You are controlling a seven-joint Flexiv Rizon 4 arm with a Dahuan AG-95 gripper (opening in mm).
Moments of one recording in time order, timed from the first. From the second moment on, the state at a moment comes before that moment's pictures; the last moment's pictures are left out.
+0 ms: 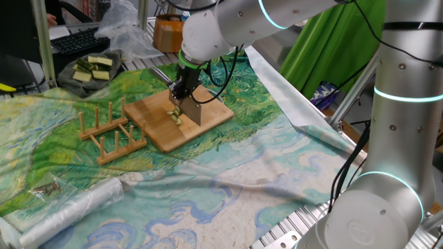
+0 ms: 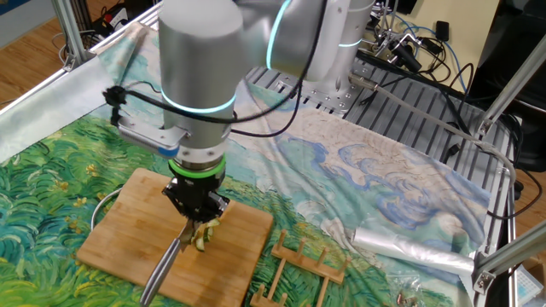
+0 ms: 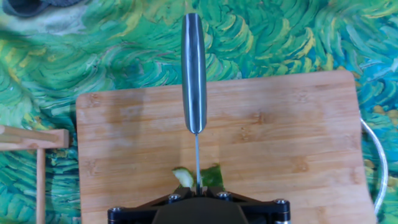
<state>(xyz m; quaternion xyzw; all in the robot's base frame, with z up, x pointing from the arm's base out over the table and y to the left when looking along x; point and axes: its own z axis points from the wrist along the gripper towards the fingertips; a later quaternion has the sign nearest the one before) 0.651 -0.013 0.069 -0.07 0.99 0.01 0.07</state>
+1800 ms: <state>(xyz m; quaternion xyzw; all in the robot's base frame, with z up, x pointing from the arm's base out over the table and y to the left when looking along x) 0.651 -0.015 0.063 -0.06 1.00 0.01 0.06</state>
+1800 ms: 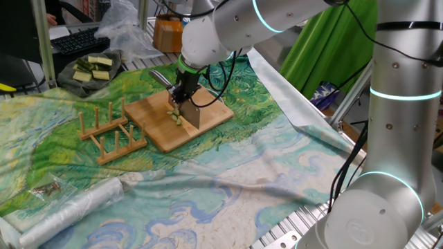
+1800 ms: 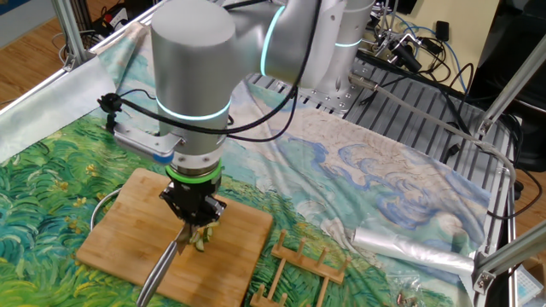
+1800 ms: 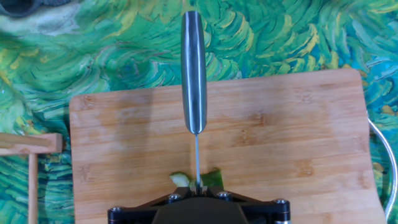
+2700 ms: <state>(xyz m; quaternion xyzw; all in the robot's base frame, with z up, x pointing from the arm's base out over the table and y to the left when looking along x) 0.650 -0.024 0.057 -0.07 0.99 0.02 0.07</state>
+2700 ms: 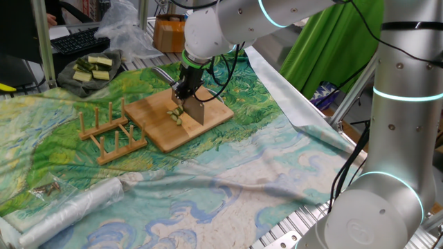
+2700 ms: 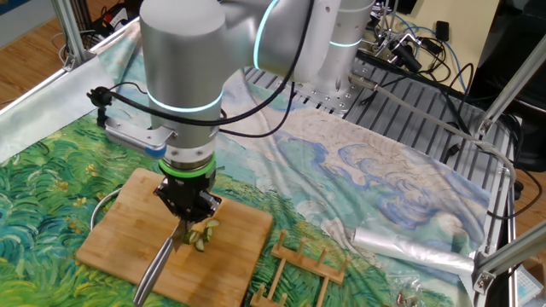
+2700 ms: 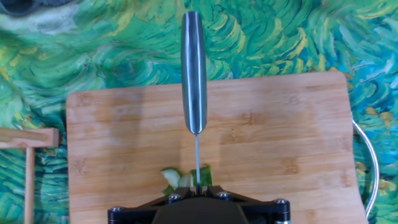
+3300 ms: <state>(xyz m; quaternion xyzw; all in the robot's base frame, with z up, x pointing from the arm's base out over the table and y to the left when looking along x) 0.652 -0.021 0.036 -0.07 0.99 0.03 0.07</state>
